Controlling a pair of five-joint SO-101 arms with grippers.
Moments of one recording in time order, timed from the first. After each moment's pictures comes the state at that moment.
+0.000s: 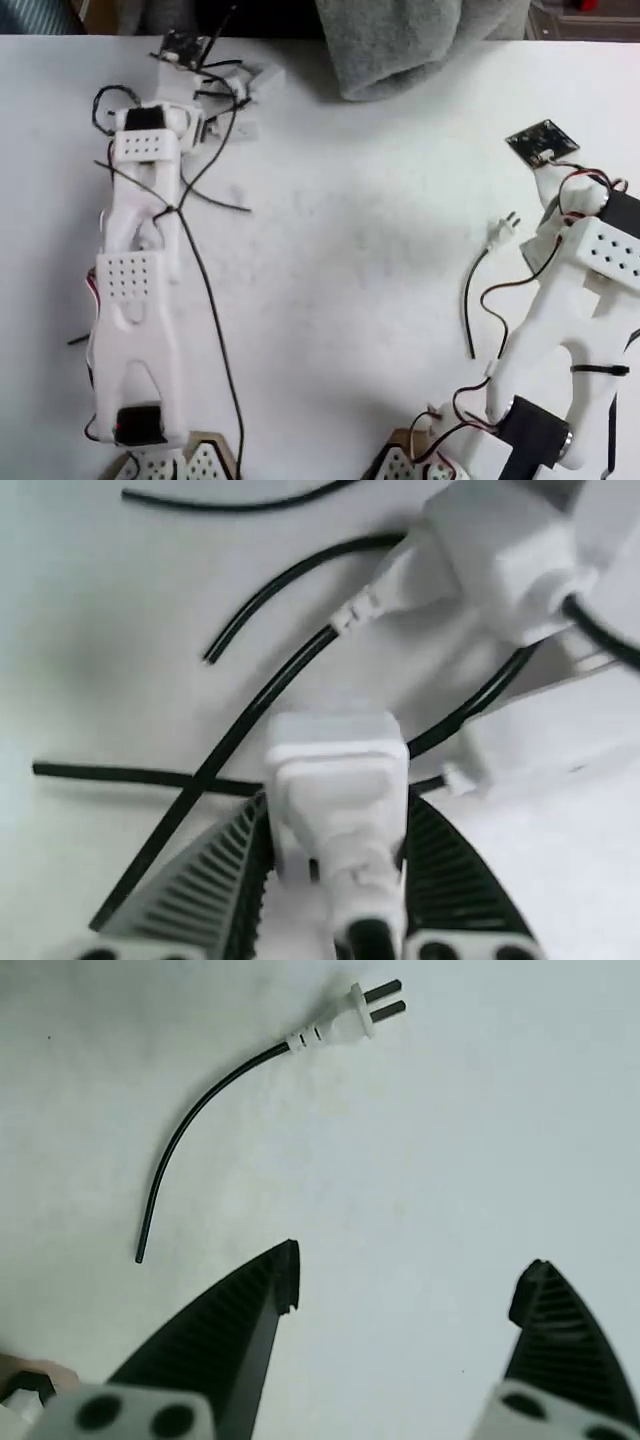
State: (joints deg) left arm -11.3 65.7 -63.3 61.0 -16.0; right arm 26.8 -14.9 11.1 84.3 55.3
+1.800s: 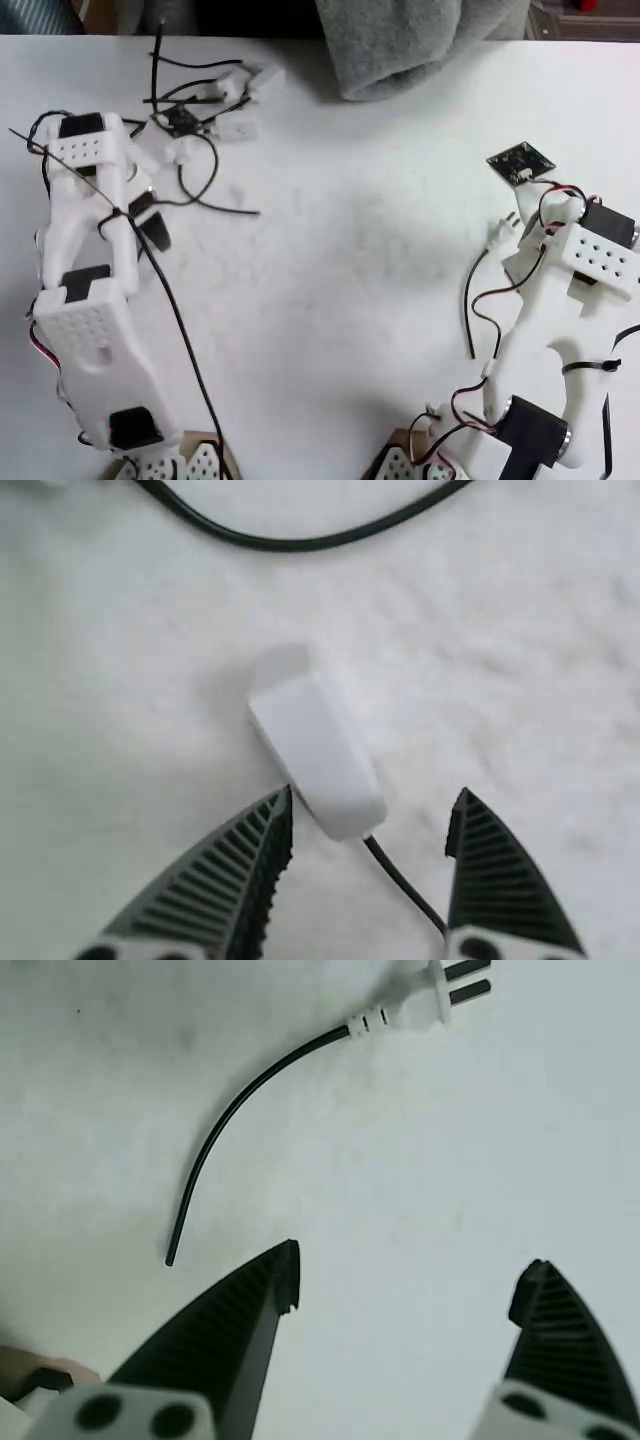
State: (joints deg) left arm -18.9 32.8 -18.5 85.4 -56.0; right arm 25.2 -14.9 21.1 79.3 55.3
